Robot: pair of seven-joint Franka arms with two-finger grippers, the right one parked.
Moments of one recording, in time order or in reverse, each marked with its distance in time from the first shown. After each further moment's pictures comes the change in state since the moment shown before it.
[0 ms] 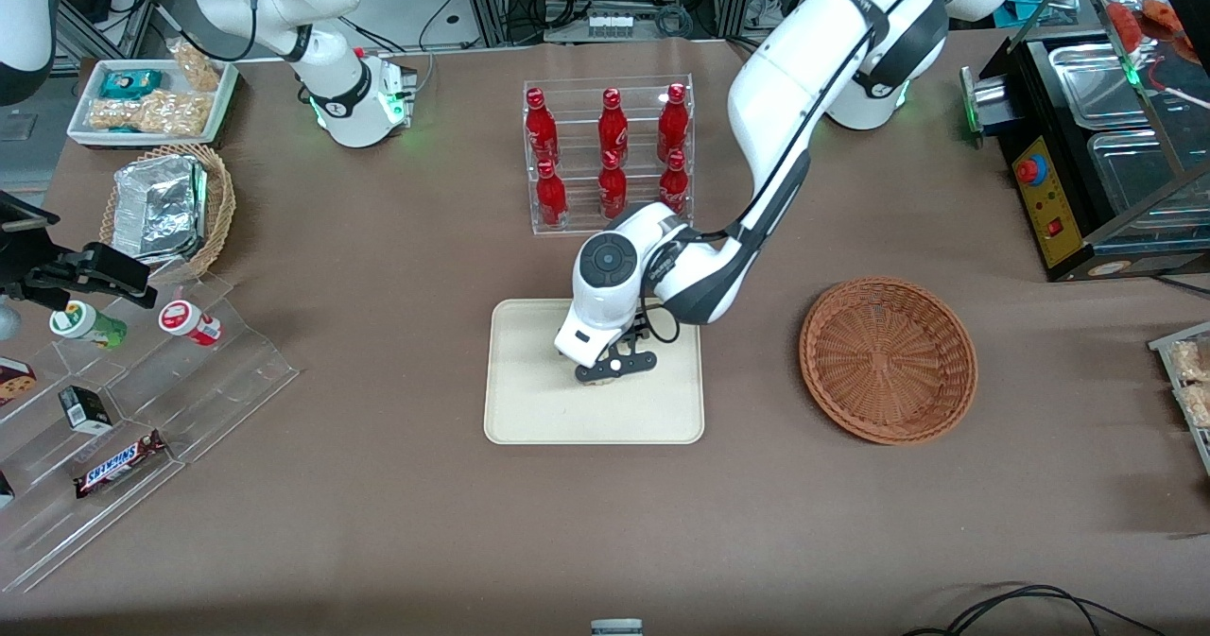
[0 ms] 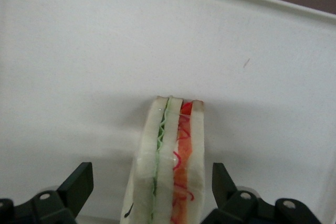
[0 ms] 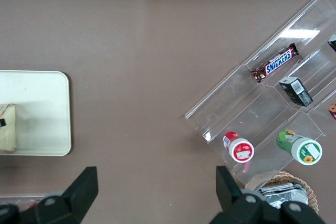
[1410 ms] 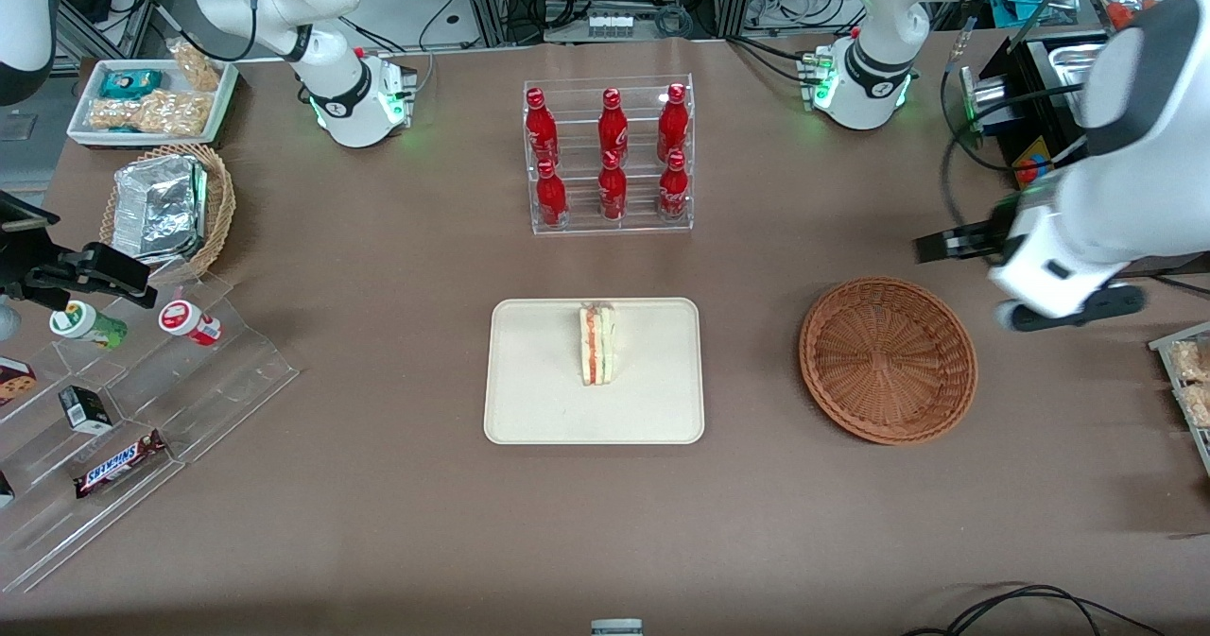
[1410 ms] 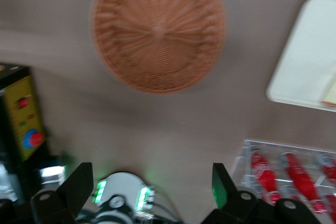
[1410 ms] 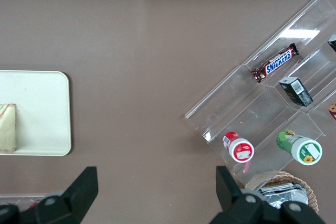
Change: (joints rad) arm 0.628 -0.612 0.025 -0.040 -0.123 -0.949 0.697
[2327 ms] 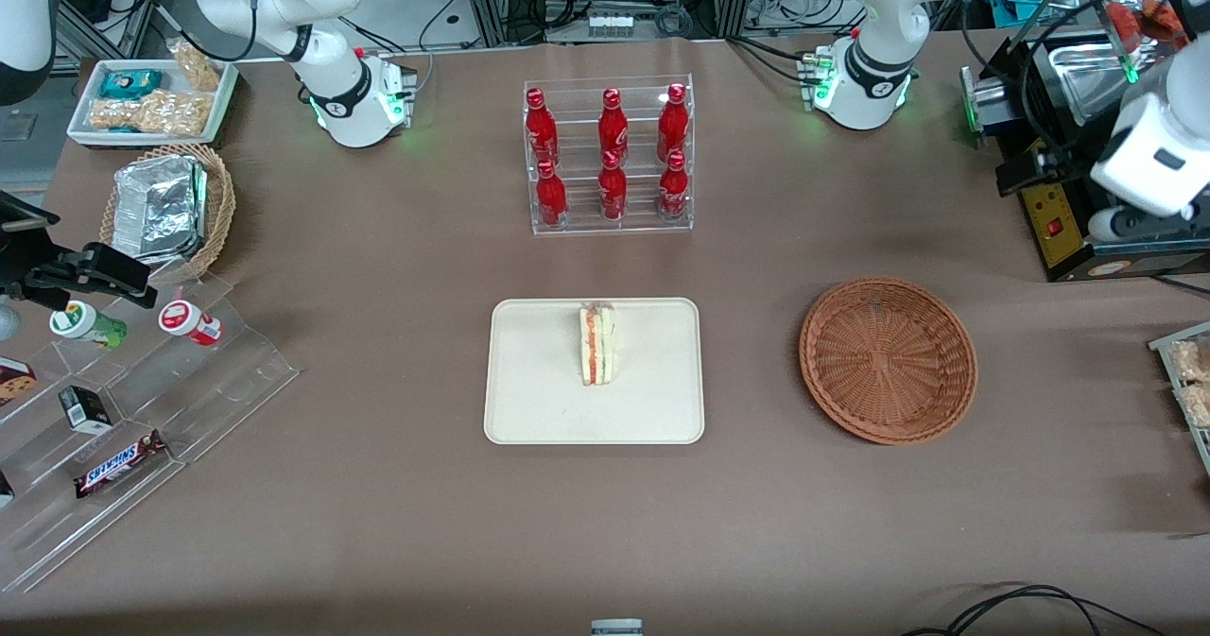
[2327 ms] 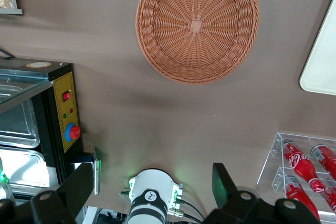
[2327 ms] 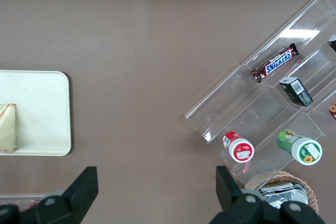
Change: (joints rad) arm 0.092 -0.274 -0.005 -0.221 0.029 0.045 0.131
